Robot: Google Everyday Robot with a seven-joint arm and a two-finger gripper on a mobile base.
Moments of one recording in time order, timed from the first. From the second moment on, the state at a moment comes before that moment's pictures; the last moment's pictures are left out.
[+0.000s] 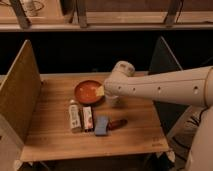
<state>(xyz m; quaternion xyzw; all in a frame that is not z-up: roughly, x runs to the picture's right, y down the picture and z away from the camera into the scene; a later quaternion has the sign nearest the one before) -0.006 0.019 0.767 -0.12 -0.01 0.59 0.80</state>
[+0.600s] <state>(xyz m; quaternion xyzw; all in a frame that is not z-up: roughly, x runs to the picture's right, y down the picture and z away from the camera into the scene) -0.010 0.021 0.767 -0.13 -0.01 0.58 0.80</state>
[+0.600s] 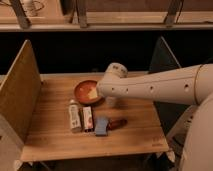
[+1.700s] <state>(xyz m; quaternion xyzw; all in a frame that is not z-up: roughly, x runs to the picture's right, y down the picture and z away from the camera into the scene) -0.151 0.064 0.801 -0.24 -0.07 0.48 0.84</state>
